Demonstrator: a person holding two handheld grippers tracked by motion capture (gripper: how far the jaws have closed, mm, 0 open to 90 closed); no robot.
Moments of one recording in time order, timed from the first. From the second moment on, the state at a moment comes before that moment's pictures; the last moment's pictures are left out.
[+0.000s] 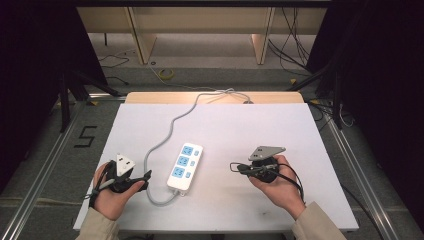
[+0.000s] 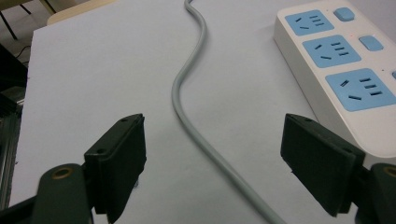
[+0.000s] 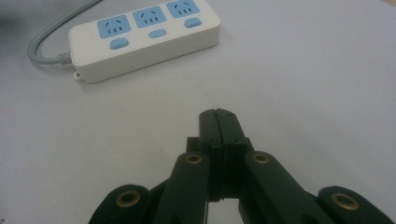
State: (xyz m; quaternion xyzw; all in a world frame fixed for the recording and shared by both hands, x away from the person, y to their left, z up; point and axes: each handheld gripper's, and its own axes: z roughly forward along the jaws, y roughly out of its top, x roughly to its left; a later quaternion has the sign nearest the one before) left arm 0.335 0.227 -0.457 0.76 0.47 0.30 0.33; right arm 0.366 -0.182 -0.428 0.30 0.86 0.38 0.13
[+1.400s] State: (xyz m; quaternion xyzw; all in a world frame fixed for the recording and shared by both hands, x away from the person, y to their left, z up) left arm 0.335 0.226 -0.456 0.76 0.47 0.30 0.33; right arm 0.372 -0.154 -0.426 0.28 0.88 0.37 0.11
